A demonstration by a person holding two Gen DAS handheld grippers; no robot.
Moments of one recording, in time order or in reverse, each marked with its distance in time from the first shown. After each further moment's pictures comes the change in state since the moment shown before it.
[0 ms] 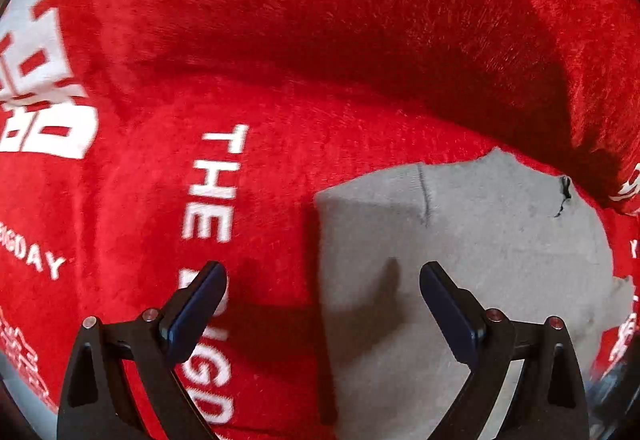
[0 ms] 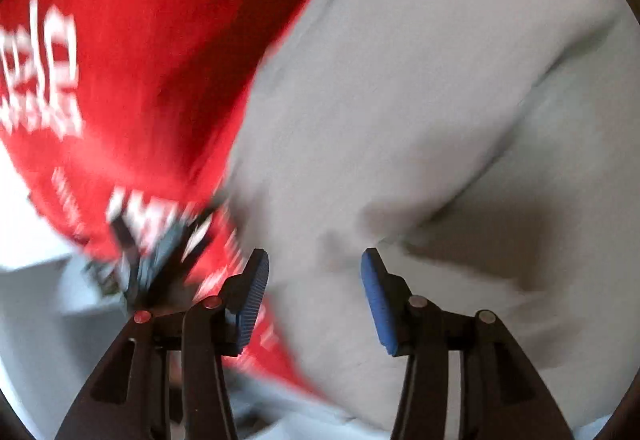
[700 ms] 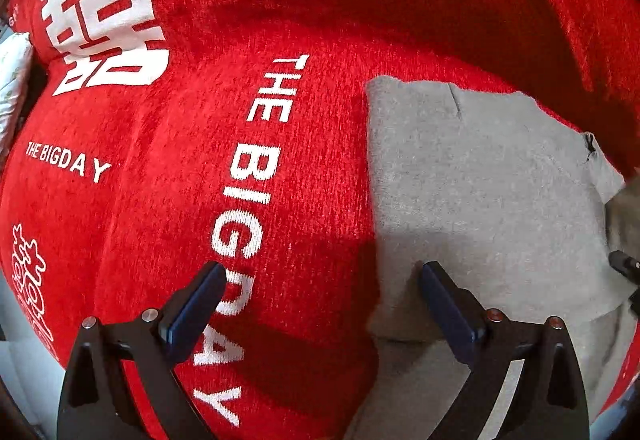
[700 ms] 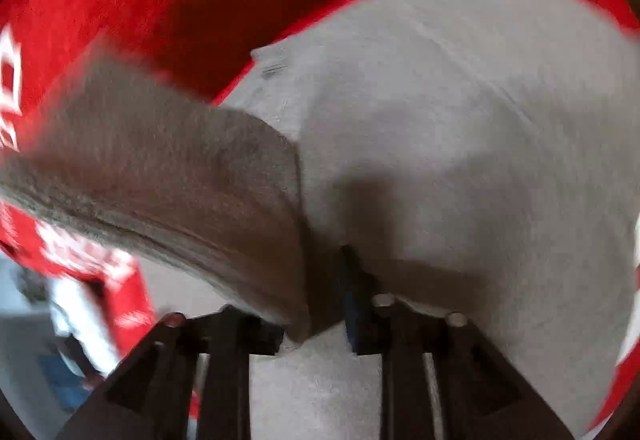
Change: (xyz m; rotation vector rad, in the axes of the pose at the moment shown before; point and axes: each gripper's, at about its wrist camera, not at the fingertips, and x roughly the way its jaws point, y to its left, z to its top) left arm -0.020 0.004 -0.097 -0.077 -0.086 0.164; right arm -0.073 -0.023 0.066 -0.088 -0.255 -0.292
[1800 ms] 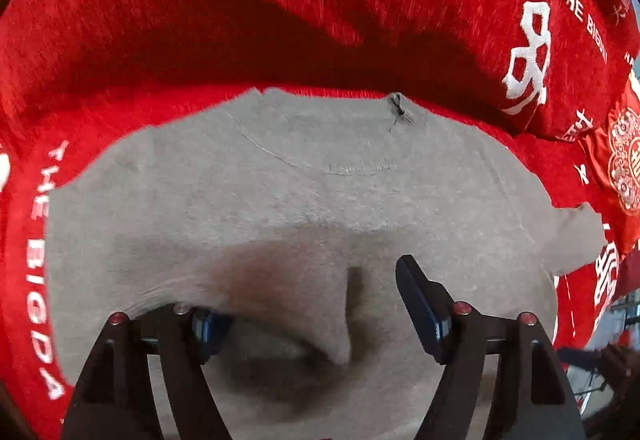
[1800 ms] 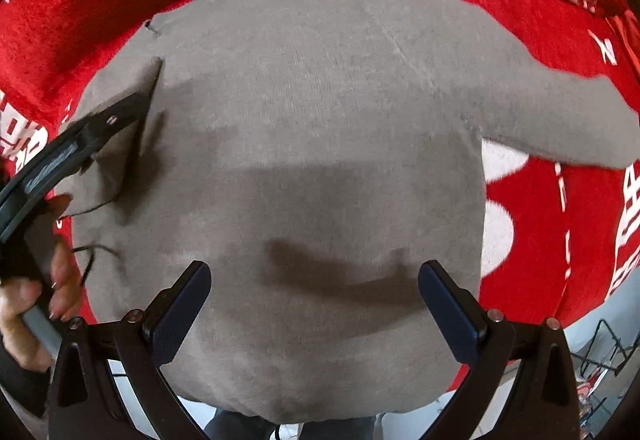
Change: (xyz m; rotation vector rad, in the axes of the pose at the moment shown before) left arm -0.019 -0.159 -0.003 0.289 -0.040 -0.342; right arm -0.046 0.015 -0.062 -0.353 0.127 -0.472
